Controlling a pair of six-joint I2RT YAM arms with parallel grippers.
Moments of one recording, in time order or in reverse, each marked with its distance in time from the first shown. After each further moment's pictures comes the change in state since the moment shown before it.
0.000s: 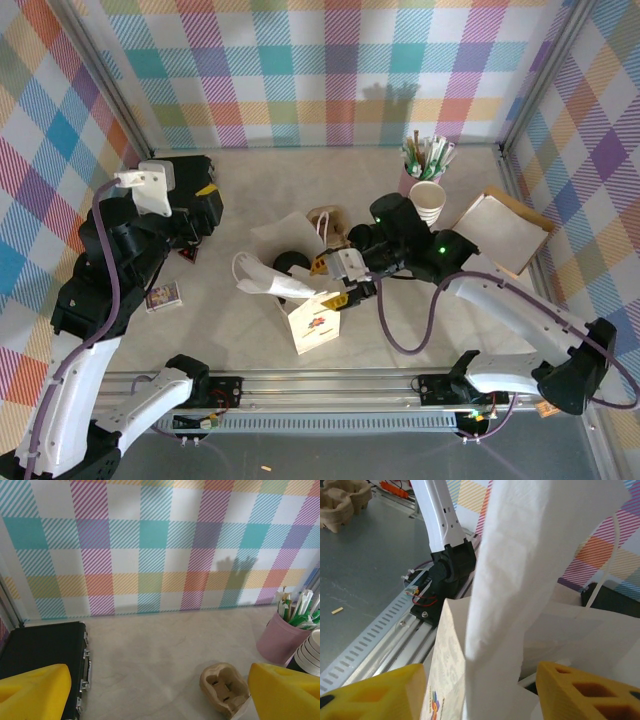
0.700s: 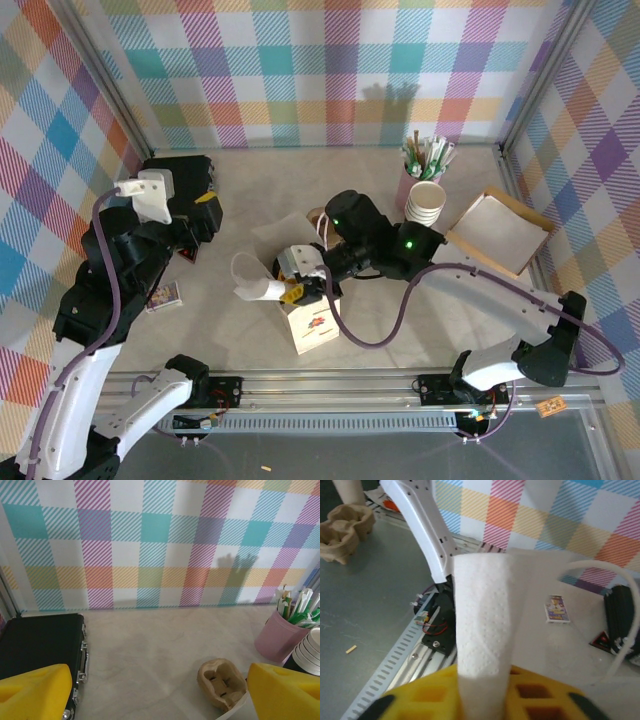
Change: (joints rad) left arm 0.000 -0.040 -0.063 0.012 -0.003 -0.037; right arm 0.198 0.175 0.256 -0.029 0.166 0.258
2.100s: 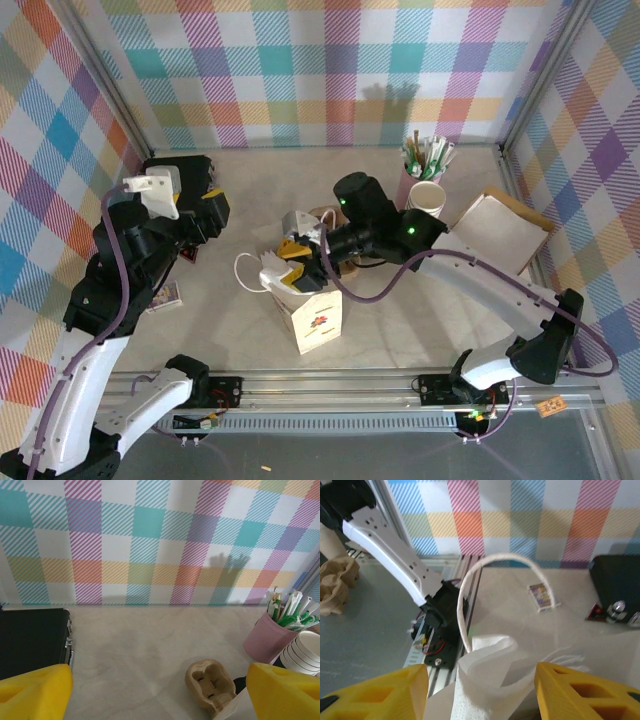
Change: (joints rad) left arm 0.000 0.015 -0.032 0.045 0.030 -0.052; right arm -0.080 0.032 0.024 0.031 -0.030 0.273
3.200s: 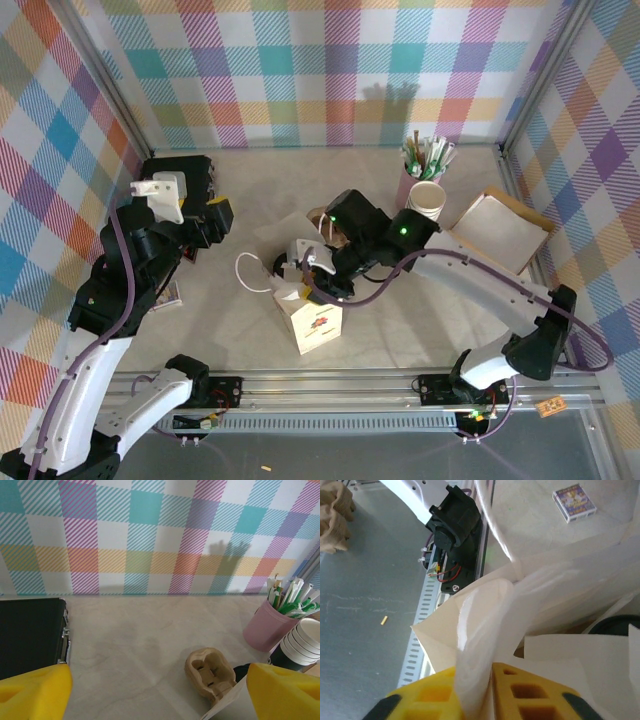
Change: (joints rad) left arm 0.000 -0.013 -0.045 -0.005 0.021 0.002; right arm 0.019 0.035 0.044 -0.371 0.116 -0.134
